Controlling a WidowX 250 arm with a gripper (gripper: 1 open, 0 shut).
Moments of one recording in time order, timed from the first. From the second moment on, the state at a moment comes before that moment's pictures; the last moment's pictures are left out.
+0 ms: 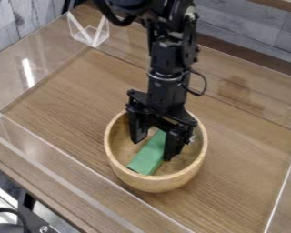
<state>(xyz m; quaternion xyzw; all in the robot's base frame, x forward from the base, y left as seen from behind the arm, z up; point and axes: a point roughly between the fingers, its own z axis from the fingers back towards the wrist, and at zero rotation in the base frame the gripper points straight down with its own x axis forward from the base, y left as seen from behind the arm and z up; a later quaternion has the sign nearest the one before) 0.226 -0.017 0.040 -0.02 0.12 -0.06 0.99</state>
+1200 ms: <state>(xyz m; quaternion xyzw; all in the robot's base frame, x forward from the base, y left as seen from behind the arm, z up) 0.228 -0.015 0.031 -0.01 0.10 -0.06 0.99</state>
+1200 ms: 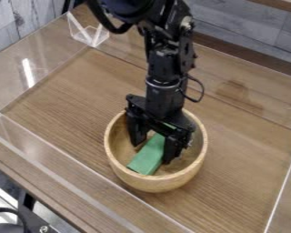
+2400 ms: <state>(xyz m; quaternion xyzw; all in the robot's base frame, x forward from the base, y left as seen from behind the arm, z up) 0.227 -0.017 0.051 -0.03 0.09 -0.05 0.99</state>
